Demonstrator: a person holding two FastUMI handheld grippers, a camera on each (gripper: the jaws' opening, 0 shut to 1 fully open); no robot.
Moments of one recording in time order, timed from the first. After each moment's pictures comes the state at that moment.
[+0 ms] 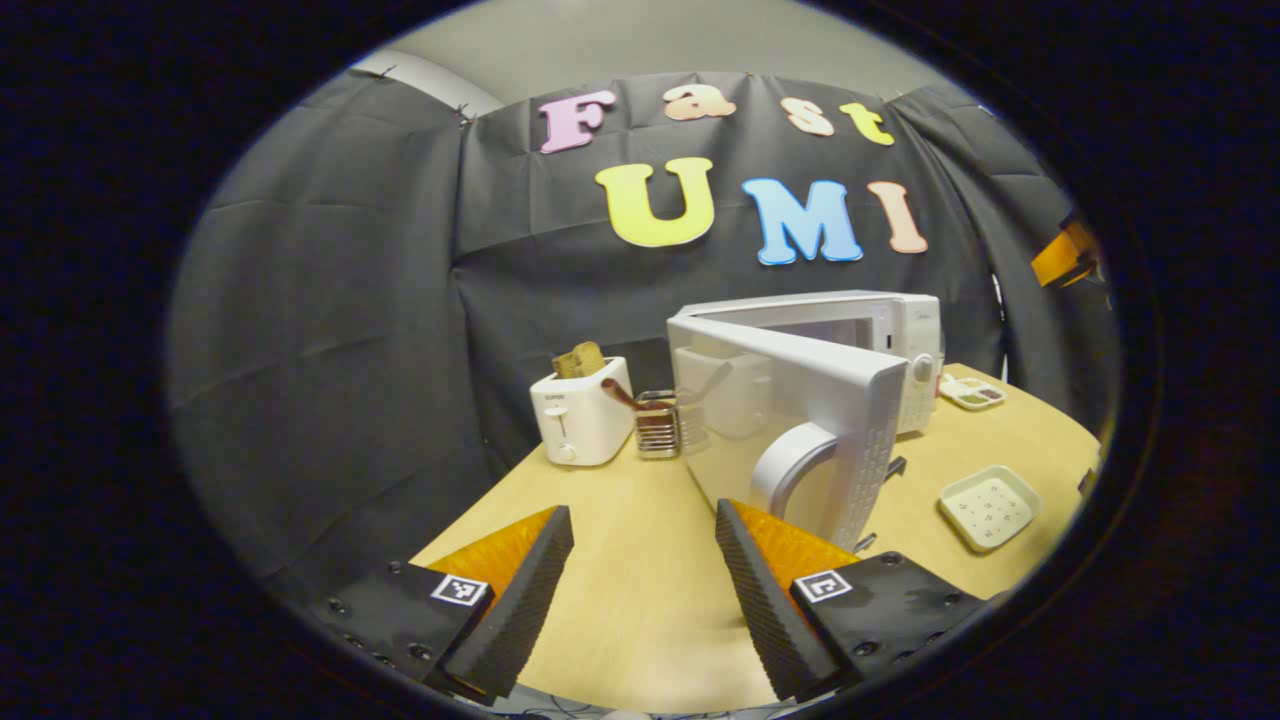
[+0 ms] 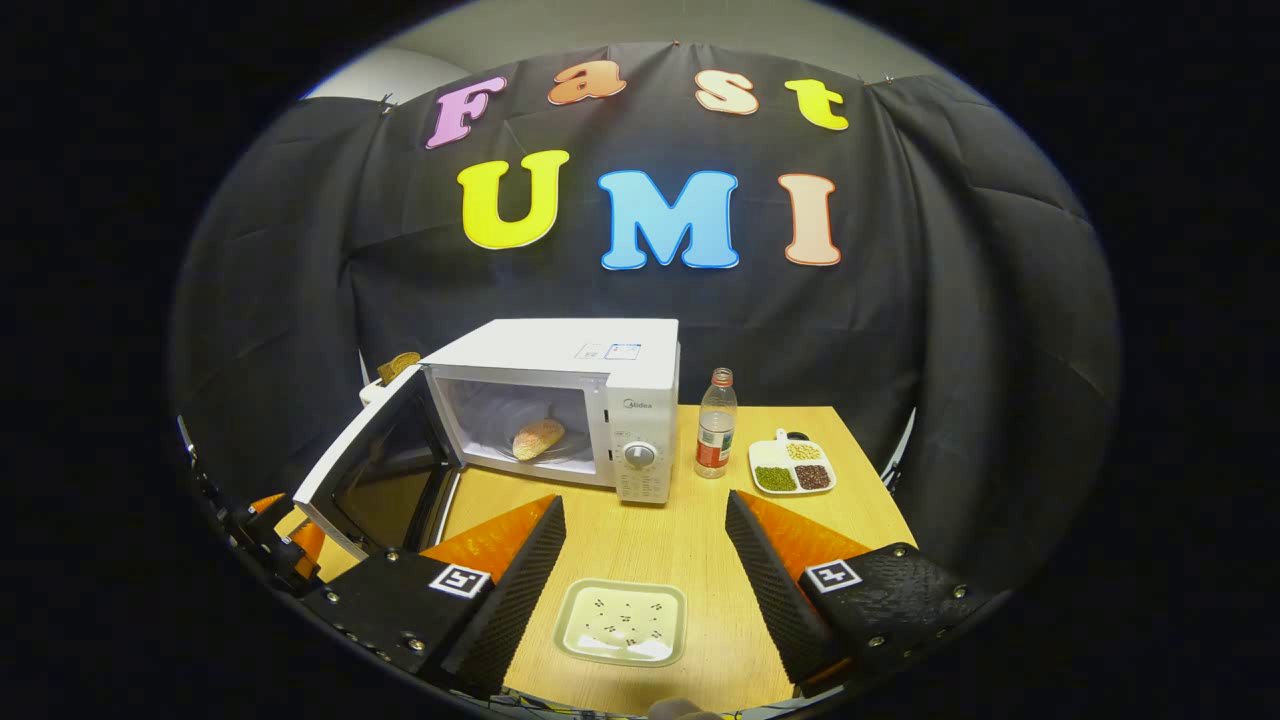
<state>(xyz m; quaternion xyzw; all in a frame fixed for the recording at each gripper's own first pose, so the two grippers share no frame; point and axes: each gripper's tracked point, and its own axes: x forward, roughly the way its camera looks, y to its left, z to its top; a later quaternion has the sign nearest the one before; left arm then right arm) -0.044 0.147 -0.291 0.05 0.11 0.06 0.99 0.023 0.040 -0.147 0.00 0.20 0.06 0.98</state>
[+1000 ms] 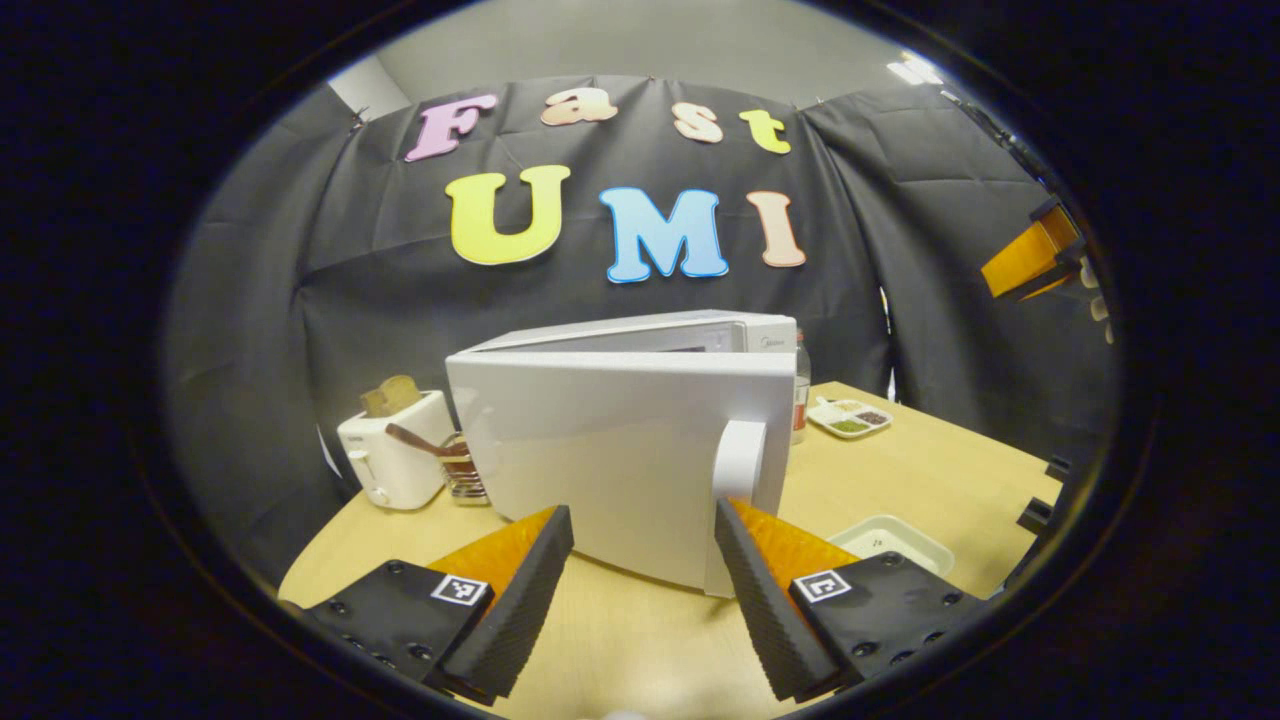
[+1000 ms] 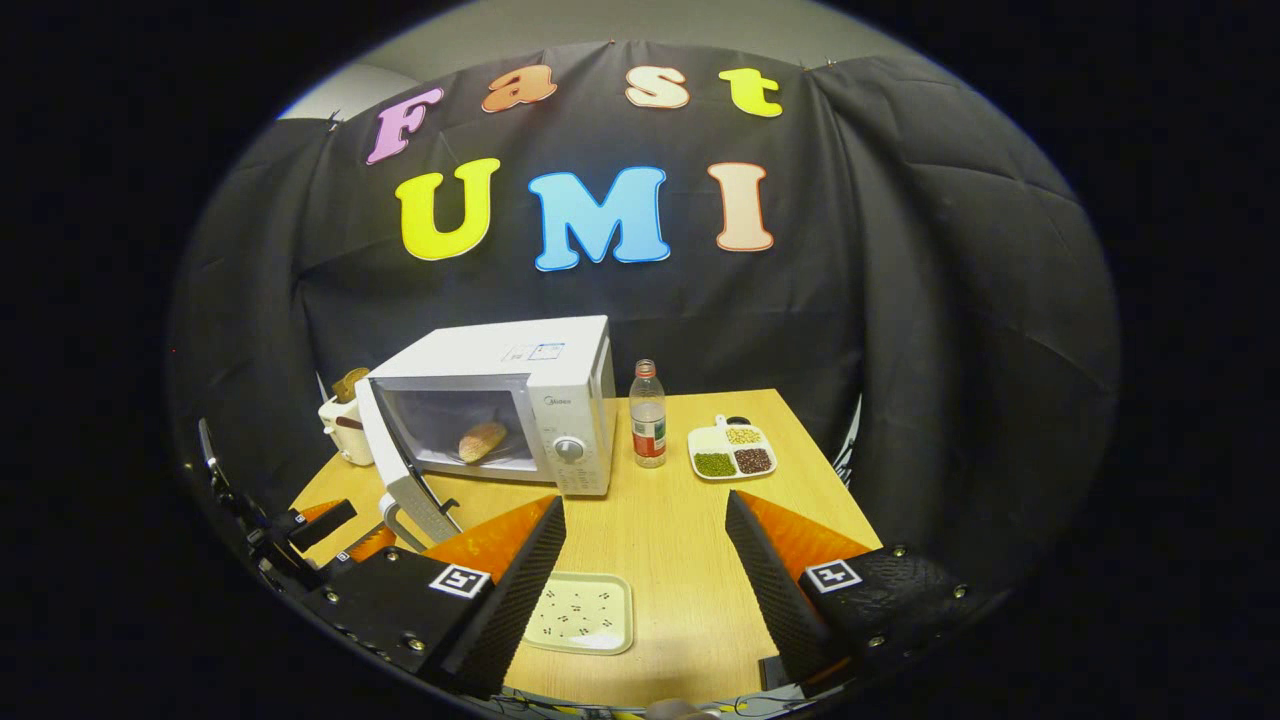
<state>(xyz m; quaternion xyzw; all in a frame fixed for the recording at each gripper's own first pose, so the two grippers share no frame) 0.047 -0.028 -0.275 0.04 0.09 -0.11 0.99 0.012 -0.032 -0.143 0.03 0.21 0.00 0.98</state>
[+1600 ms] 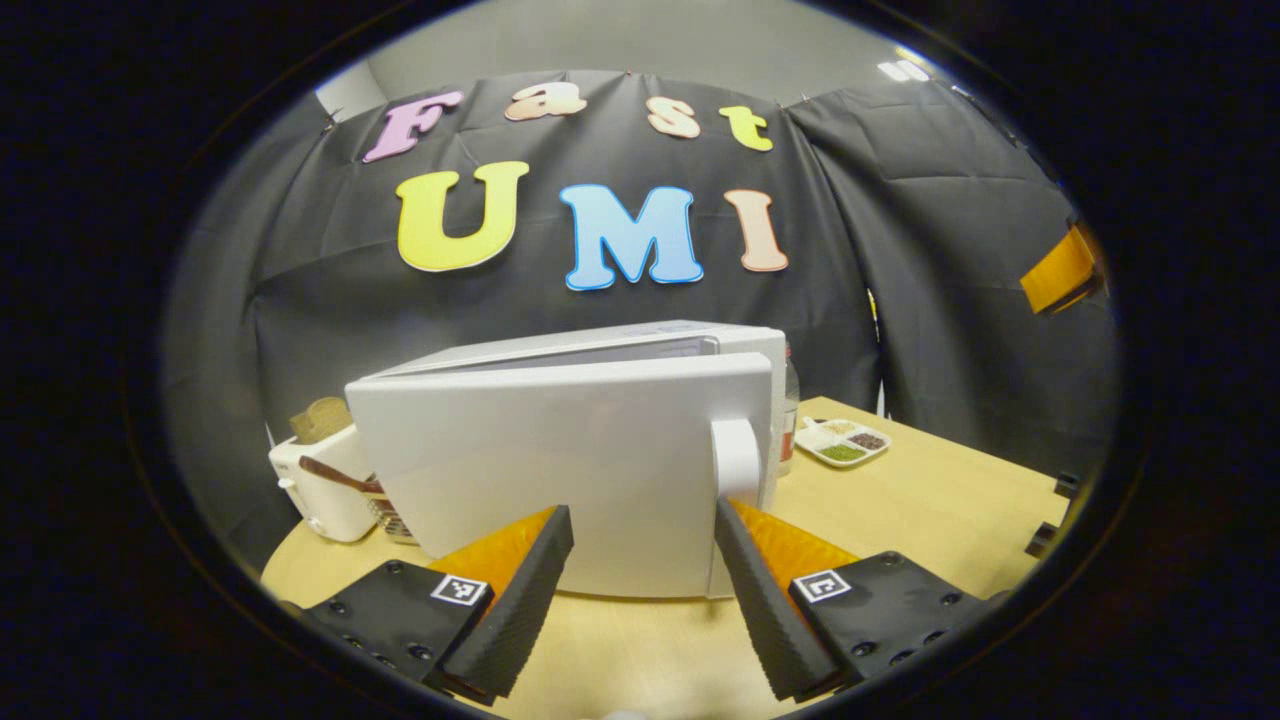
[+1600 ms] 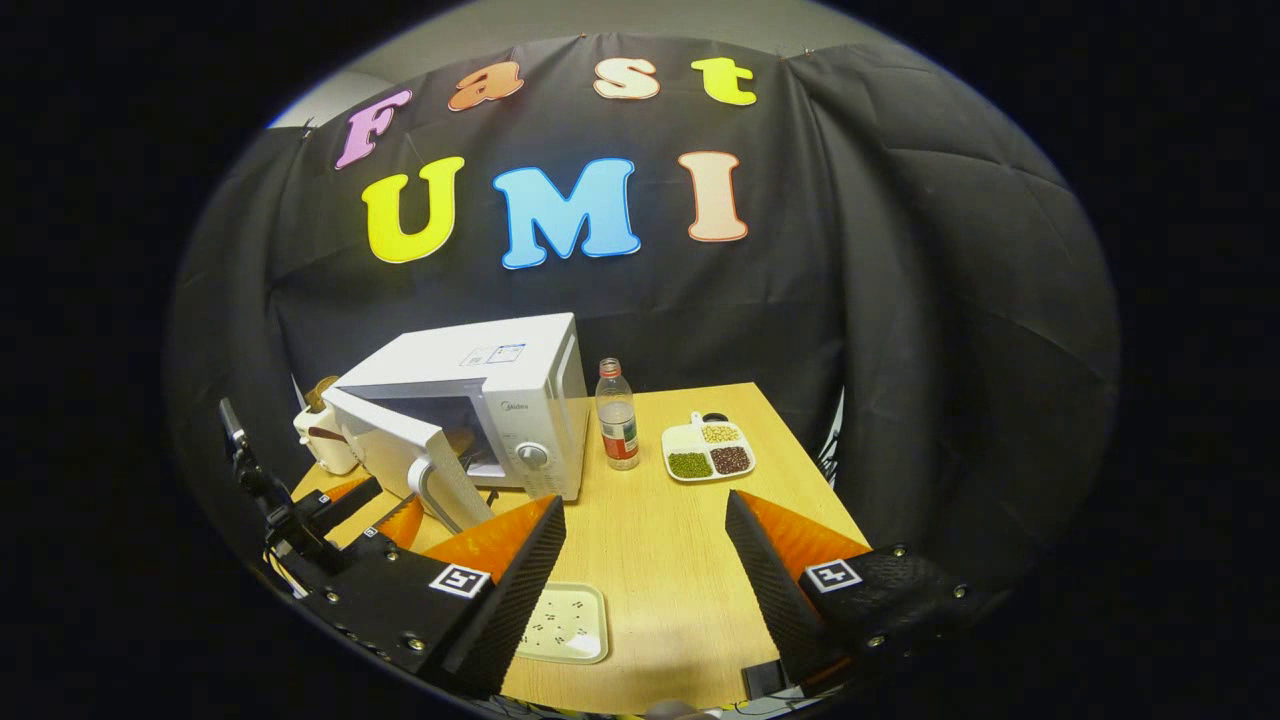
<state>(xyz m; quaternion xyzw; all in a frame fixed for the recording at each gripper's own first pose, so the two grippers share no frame) 0.138 -0.093 -0.268 0.04 0.08 -0.12 0.99 0.036 -0.062 -0.150 0.04 0.23 -0.03 0.97</state>
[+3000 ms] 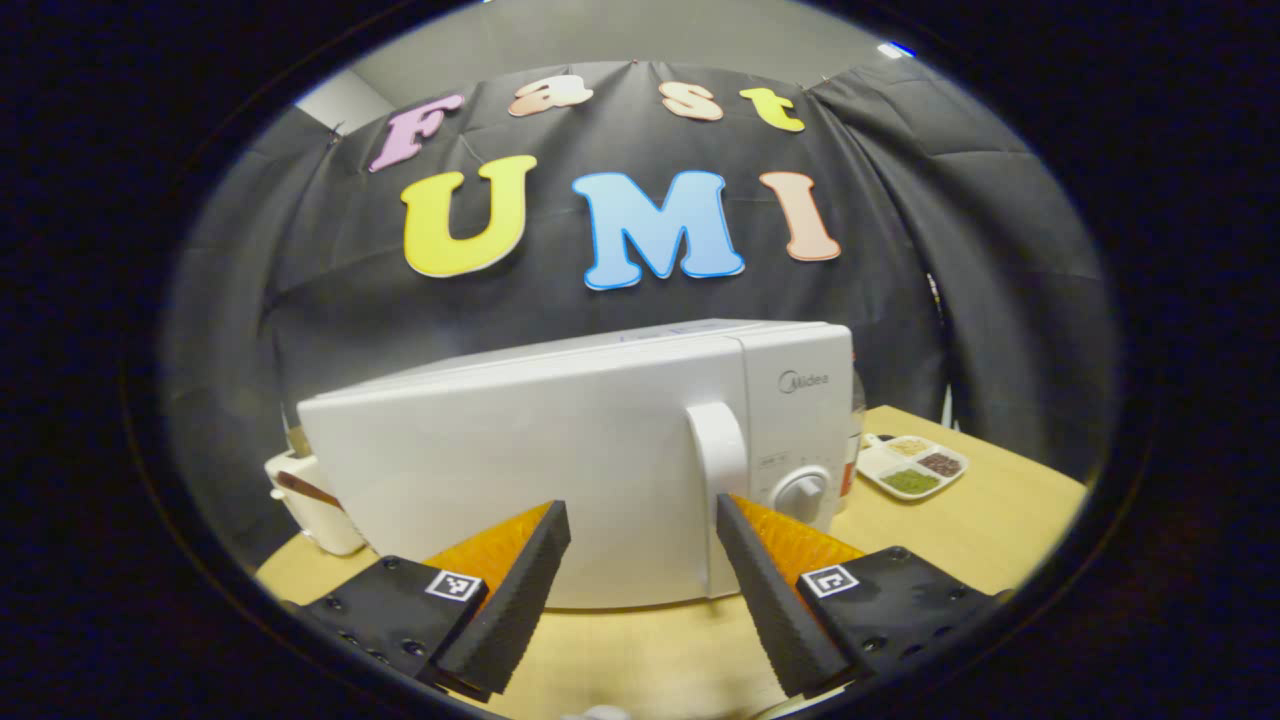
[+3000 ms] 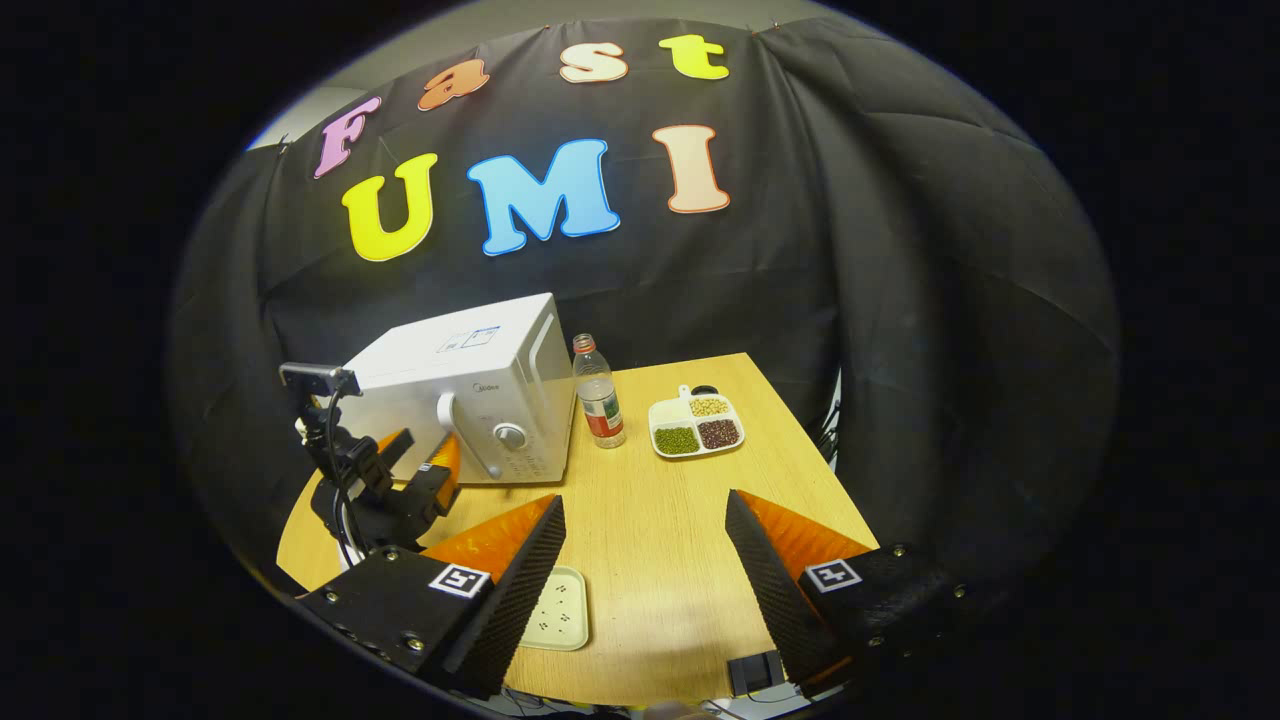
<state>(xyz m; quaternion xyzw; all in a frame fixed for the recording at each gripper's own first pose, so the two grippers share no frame) 0.219 -0.135 -0.279 0.05 0.07 -0.03 1.00 0.023 -0.094 -0.168 0.07 0.26 -0.01 0.96</state>
